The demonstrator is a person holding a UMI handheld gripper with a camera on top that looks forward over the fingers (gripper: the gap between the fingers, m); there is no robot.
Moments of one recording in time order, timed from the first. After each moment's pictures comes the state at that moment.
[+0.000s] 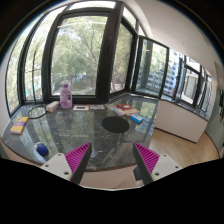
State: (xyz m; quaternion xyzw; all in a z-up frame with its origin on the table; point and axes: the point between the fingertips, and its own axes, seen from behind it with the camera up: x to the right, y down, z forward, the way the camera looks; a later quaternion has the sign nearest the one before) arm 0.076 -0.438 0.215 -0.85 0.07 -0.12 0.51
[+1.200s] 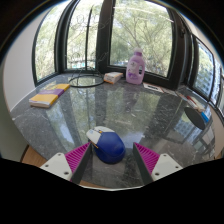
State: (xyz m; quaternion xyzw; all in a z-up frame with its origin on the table) arm -0.258 -0.293 -0.006 -0.89 -0.11 0.01 0.44
